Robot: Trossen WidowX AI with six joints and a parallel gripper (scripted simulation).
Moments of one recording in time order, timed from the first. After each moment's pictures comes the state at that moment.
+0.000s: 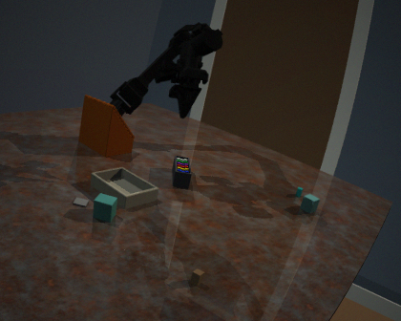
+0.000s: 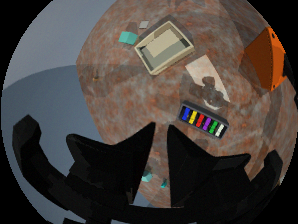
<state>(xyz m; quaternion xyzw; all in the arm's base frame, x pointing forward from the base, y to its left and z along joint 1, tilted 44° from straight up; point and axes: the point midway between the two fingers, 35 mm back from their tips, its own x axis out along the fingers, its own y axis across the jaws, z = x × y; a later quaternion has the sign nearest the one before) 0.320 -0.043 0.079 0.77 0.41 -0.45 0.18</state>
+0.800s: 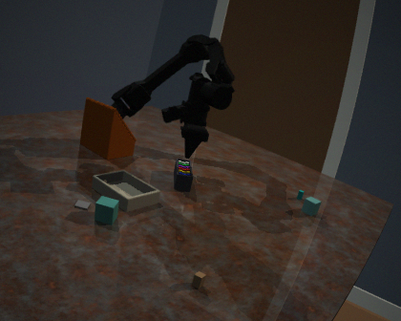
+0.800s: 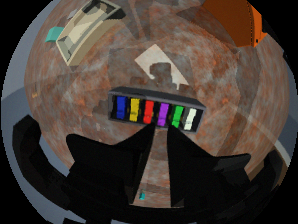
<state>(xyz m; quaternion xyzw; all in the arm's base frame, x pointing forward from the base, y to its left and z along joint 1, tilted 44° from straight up) 0.294 0.066 0.041 0.67 0.54 -0.51 0.04</state>
